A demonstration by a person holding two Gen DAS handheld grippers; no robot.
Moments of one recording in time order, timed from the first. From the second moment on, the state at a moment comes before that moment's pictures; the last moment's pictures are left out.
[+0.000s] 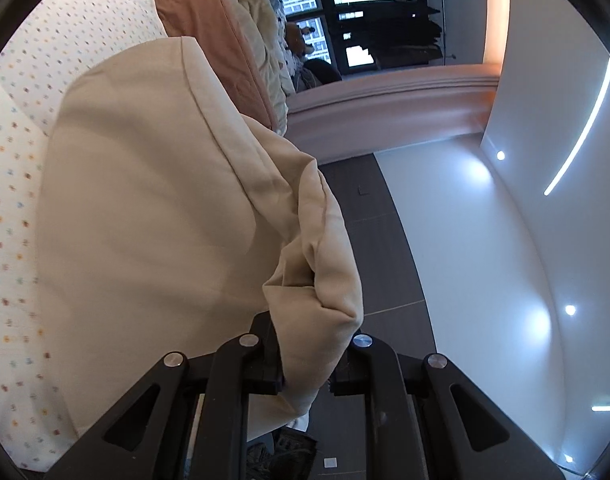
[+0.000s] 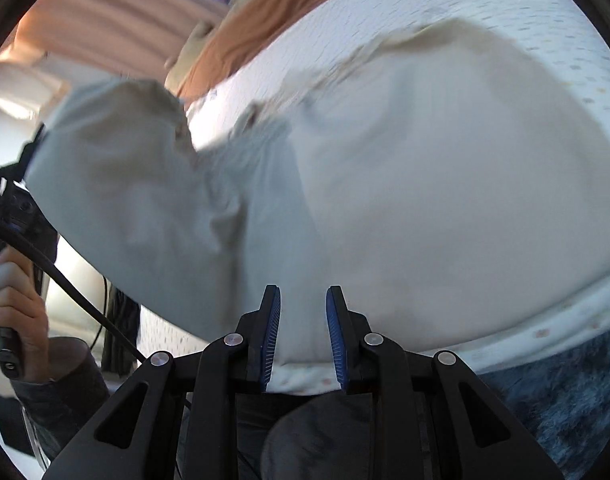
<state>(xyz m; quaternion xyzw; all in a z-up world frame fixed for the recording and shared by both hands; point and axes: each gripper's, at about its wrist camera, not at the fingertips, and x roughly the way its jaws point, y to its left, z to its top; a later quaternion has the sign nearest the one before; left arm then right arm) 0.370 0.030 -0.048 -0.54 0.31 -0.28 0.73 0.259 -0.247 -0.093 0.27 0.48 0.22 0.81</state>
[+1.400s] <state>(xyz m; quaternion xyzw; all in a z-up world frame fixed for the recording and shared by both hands) 0.366 -0.141 -0.134 -0.36 0.54 -0.24 0.72 0.237 -0.395 -0.148 0.40 0.41 0.17 0.80</state>
